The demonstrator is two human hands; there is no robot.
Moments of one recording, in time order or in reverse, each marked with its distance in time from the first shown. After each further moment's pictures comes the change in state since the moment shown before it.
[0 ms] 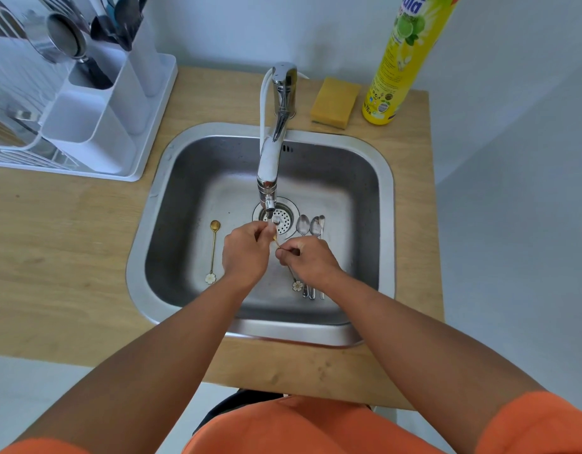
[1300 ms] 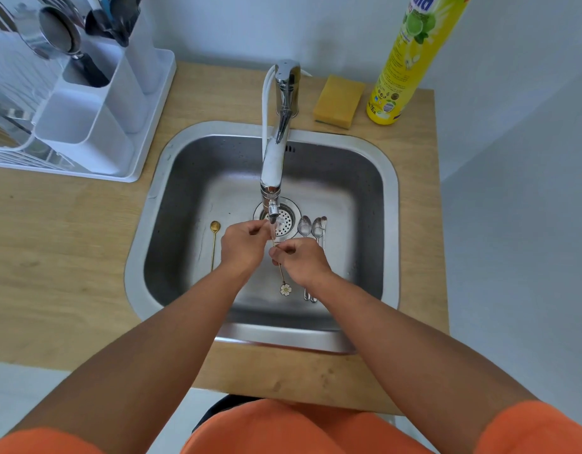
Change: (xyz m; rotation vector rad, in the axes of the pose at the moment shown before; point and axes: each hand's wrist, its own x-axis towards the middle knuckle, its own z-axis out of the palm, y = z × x) left_hand 0.025 -0.008 0.002 -0.298 -0.090 -0.246; right_hand 0.007 -0.011 0.020 0.304 0.040 0.180
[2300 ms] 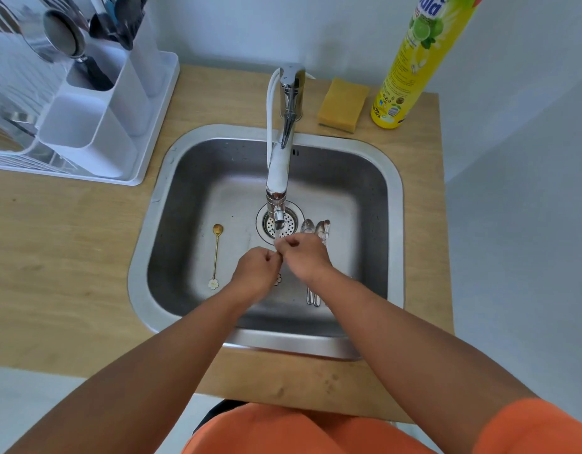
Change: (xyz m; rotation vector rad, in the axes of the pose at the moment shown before) left_hand -0.022 -0.016 0.004 0.324 -0.257 -0.025; right_hand 0.006 -0.021 -0.001 -0.033 0.074 0.030
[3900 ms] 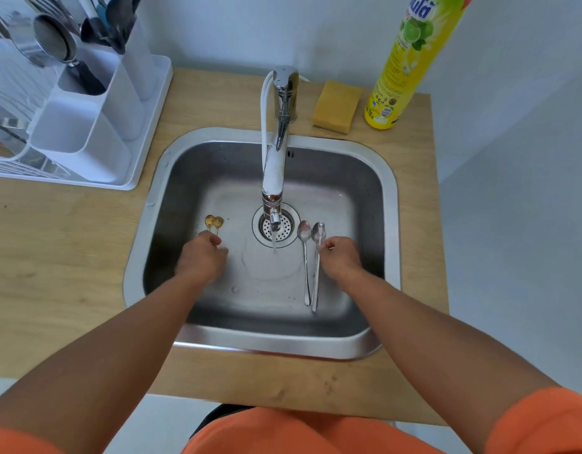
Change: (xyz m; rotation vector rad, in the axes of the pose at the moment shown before) left_hand 0.043 -0.049 -0.072 0.211 0.270 -0.144; right_hand 0.026 0.048 -0.047 -0.107 0.204 0.134
